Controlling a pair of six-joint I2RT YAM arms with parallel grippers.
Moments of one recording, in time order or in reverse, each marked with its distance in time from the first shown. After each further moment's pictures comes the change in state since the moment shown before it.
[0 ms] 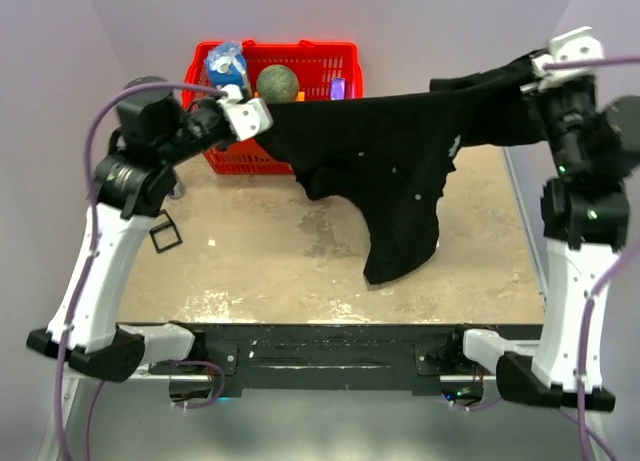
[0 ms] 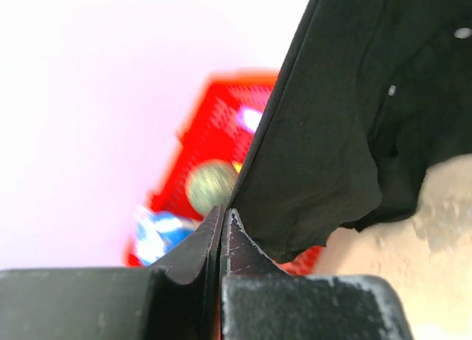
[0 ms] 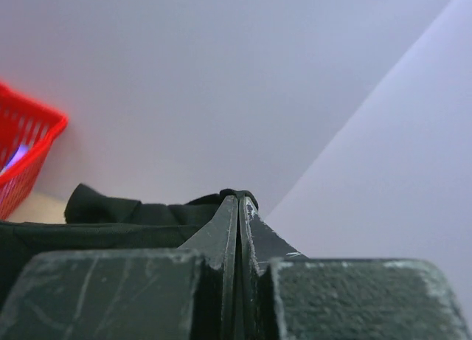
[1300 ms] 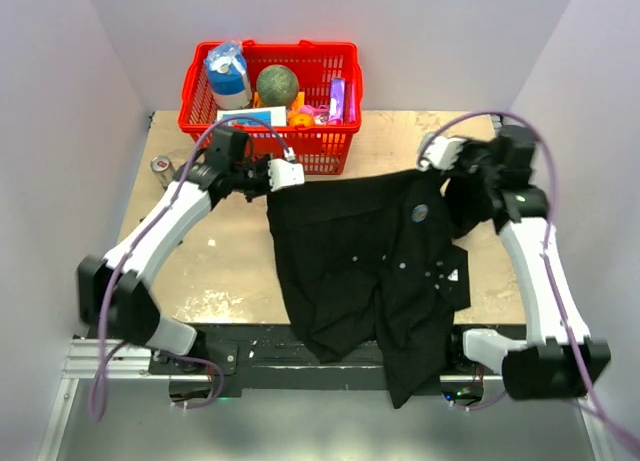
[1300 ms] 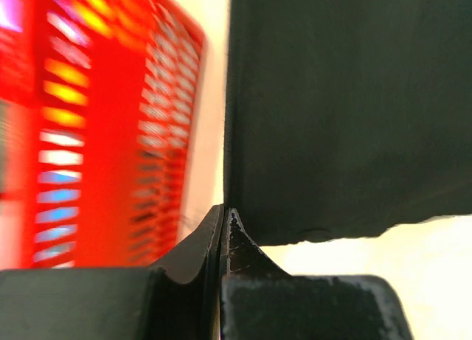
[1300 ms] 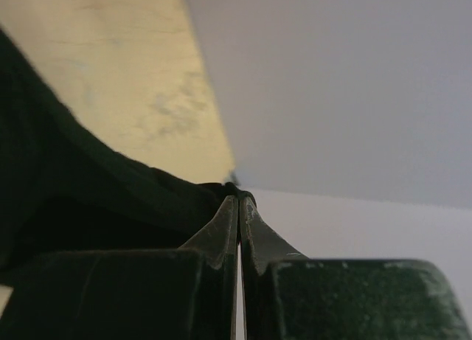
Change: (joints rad) left arm -0.015 0.114 -0.483 0.010 0.009 0.189; right arm 0.088 -0.037 -0.499 -0.061 -0.094 -0.775
